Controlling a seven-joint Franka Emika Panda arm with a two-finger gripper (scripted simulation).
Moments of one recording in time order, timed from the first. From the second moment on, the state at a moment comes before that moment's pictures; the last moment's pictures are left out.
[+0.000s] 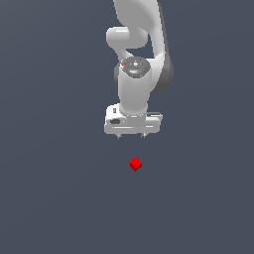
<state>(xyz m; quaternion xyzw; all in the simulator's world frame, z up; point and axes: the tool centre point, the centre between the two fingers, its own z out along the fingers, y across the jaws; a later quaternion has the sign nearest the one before) 0.007 0.018 0.175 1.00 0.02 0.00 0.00</state>
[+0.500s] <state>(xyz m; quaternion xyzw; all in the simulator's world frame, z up) 0.011 0.019 0.166 1.00 0.04 0.00 0.00</state>
